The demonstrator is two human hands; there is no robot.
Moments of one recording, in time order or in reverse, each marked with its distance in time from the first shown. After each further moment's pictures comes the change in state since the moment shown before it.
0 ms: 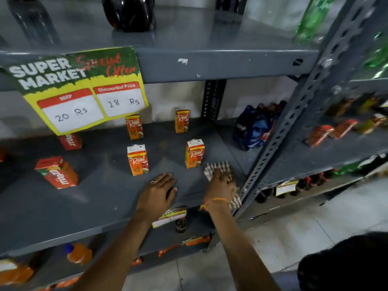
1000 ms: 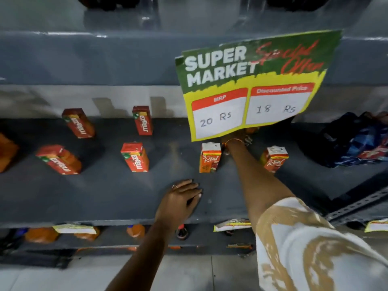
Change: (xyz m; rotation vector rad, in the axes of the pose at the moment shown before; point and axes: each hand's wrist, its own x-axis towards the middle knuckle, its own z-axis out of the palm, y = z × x) left_hand -0.053 -0.092 -0.037 -0.106 0.188 -0.071; right_hand 0.101 -0.205 0.006 0.168 -0.194 -0.383
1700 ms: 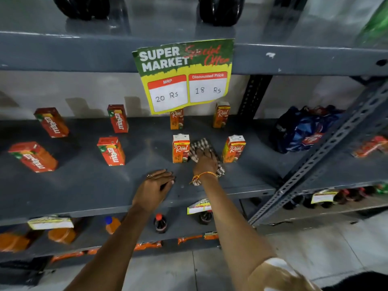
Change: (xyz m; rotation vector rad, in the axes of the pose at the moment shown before) left_hand -0.002 0.002 -0.005 -0.029 -0.026 -0.055; right_hand -0.111 0.044 0.045 -0.068 0.114 -0.055
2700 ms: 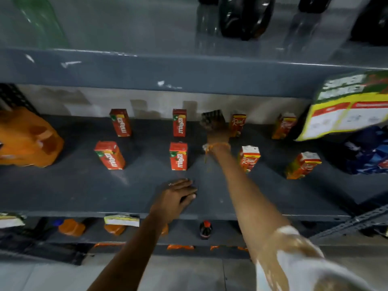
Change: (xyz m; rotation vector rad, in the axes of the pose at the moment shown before) left_hand -0.036 -0.096 -0.075 -0.048 -0.073 0.039; right_hand 0.010 -0.172 -0.001 0.550 -0.209 0.092
